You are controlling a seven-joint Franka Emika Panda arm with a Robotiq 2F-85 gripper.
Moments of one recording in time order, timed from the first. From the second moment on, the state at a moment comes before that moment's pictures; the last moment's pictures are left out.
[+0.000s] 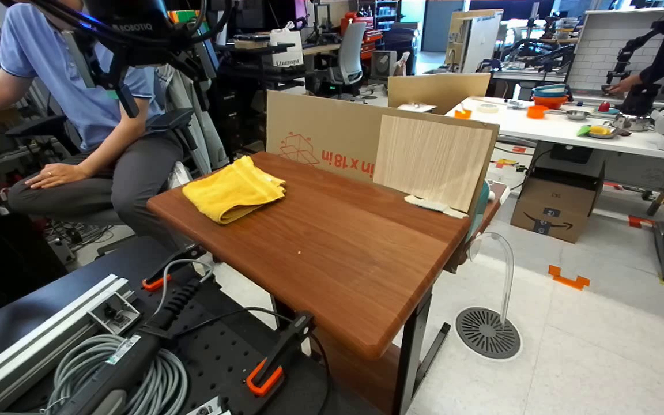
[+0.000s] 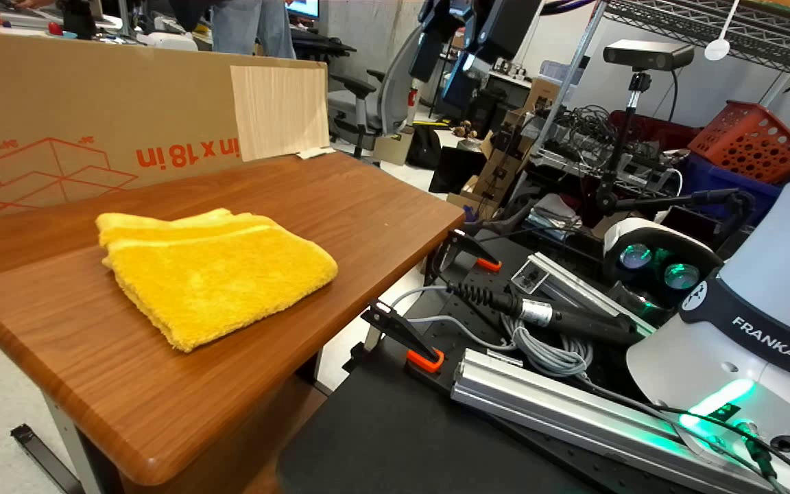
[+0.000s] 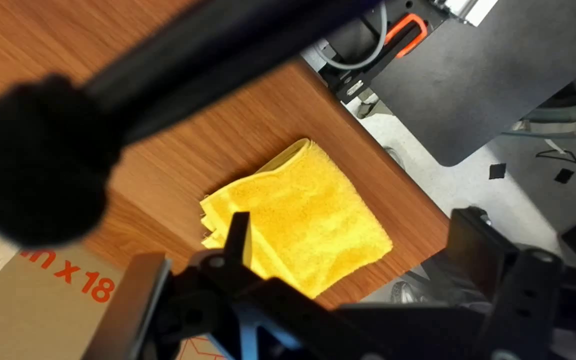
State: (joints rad) arm 0.37 -0.55 -0.12 -2.78 0.00 2.39 -0.58
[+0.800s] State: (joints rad) arm 0.43 -0.09 0.01 -2.67 0.20 2.72 -0.50
